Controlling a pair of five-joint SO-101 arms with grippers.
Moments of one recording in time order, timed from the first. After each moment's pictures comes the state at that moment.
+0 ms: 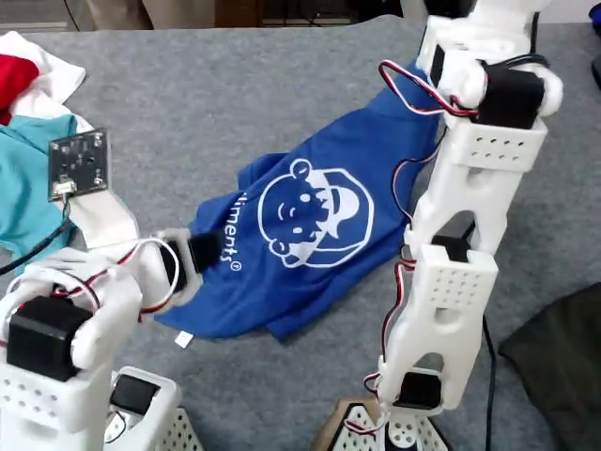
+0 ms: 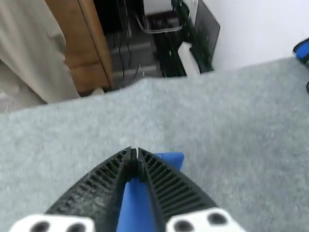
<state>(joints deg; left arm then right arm) 11.1 -54.7 17.6 93.0 16.0 3.7 39.1 -93.1 98.4 -15.2</state>
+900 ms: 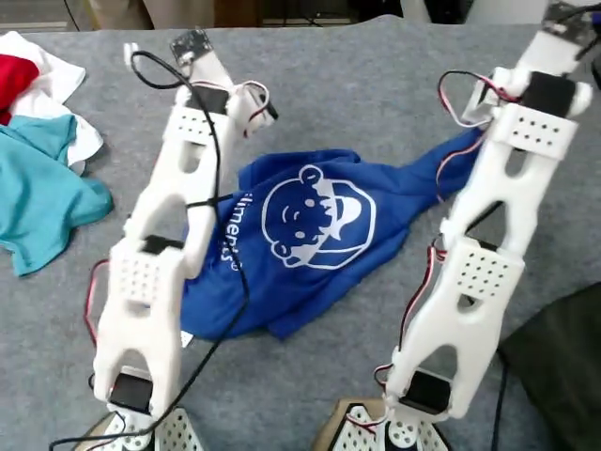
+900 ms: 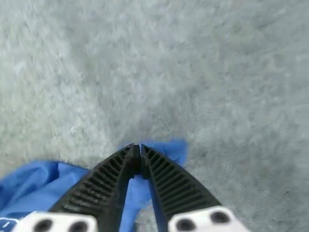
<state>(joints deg) 10.5 50.2 -53.4 71.3 32.0 16.0 51.9 -81.4 101.4 -15.2</state>
